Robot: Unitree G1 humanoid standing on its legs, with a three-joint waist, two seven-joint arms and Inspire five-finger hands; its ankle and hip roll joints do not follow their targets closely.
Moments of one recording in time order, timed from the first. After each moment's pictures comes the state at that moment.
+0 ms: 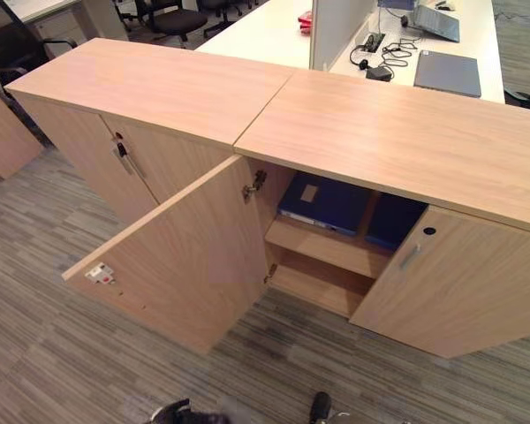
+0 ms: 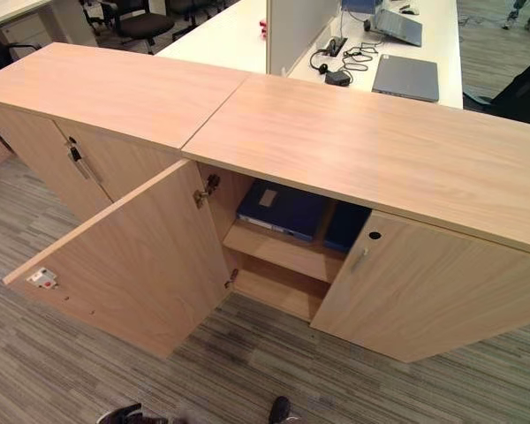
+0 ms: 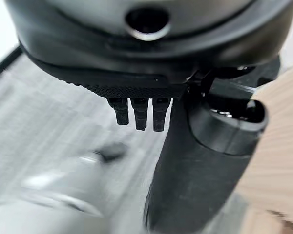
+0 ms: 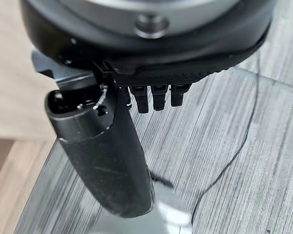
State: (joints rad) left arm -0.11 0.28 -0.07 1.31 -0.31 -0.01 0.02; right arm 0.05 -0.35 0.10 1.34 0.21 -0.01 0.01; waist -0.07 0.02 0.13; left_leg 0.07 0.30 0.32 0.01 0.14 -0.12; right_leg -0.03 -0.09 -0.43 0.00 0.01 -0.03
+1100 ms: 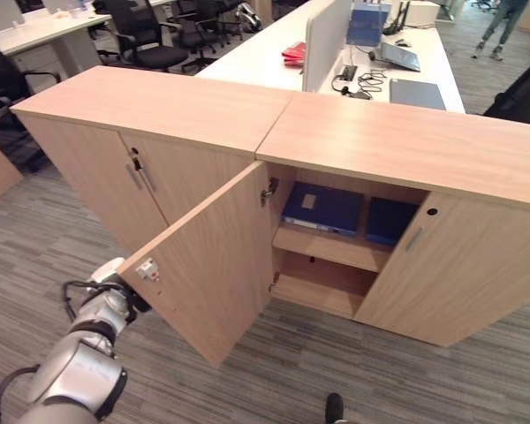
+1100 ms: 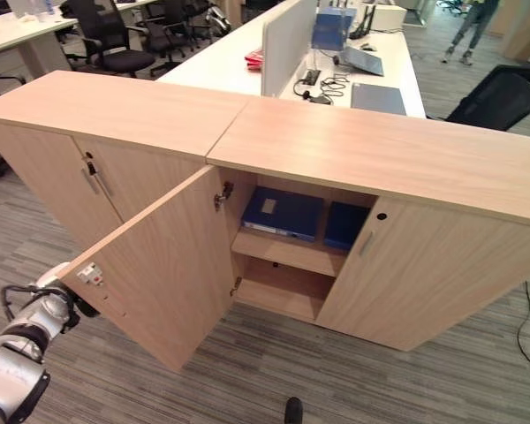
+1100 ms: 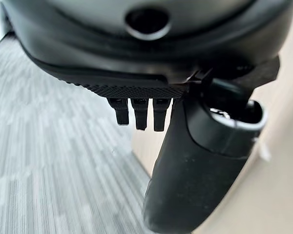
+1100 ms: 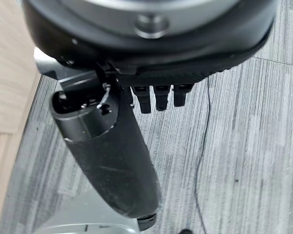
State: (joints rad) left arm -0.69 0.69 -0.55 1.30 0.27 0.02 0.12; right arm 0.11 -0.30 0.10 1.34 0.24 0.03 0.07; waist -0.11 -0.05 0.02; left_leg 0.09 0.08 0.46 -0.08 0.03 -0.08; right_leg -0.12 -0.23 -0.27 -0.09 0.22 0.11
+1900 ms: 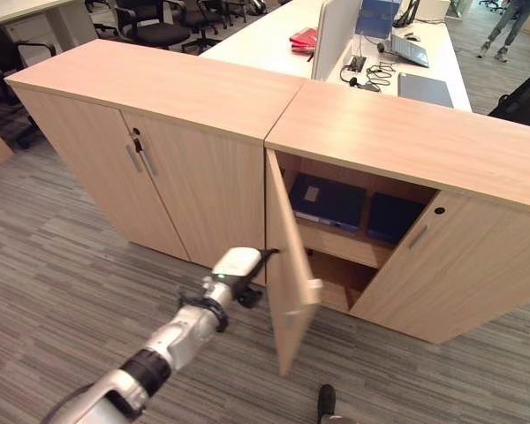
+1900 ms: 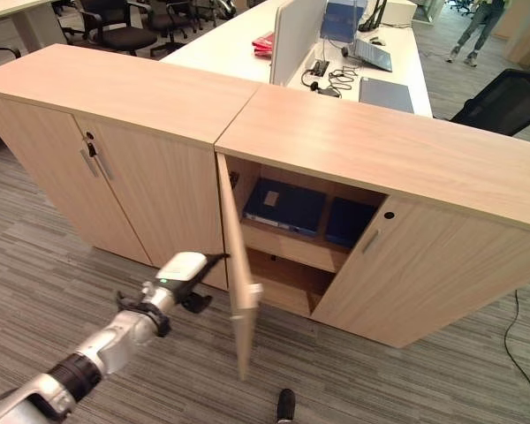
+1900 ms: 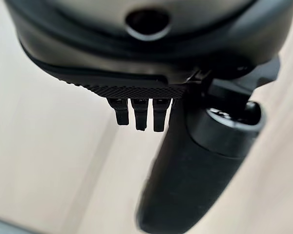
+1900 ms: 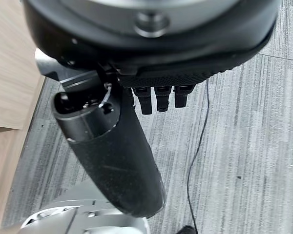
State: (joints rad) left arm -0.37 0.49 -0.75 0.40 0.47 -0.12 0.07; right arm 0.09 -0.23 0.11 1.33 0.25 -0.02 0.03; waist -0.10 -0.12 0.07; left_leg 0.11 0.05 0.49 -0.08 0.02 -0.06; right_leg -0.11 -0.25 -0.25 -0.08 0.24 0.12
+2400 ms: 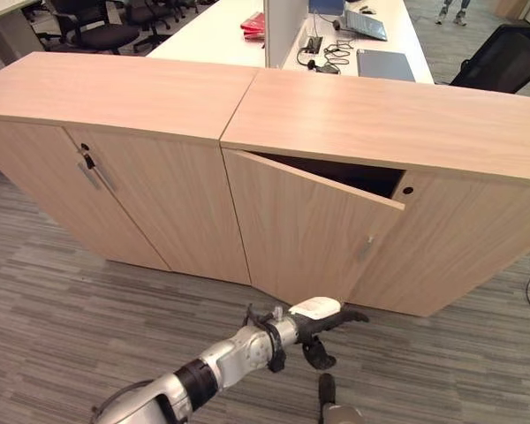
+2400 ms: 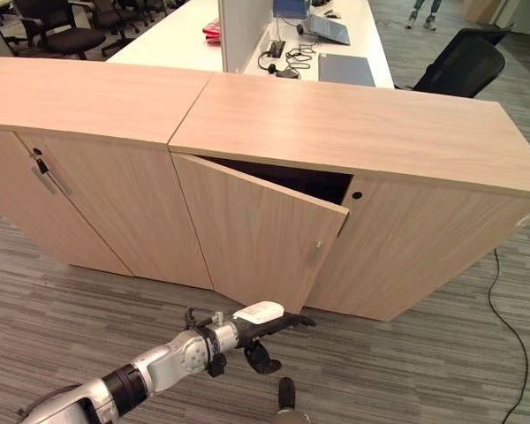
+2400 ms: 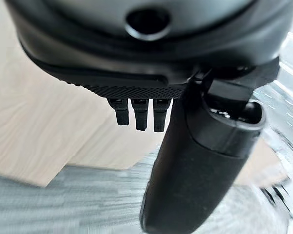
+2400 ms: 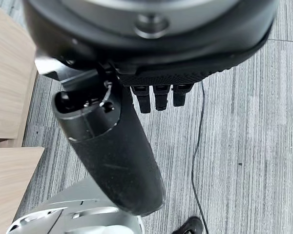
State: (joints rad) left arm -0.40 0.34 -0.90 0.45 0.32 -0.19 -0.12; right arm 0.06 -0.25 0.13 1.33 0.25 -0.02 0.04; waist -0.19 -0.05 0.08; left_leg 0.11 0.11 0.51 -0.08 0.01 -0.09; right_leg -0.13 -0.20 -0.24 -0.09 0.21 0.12
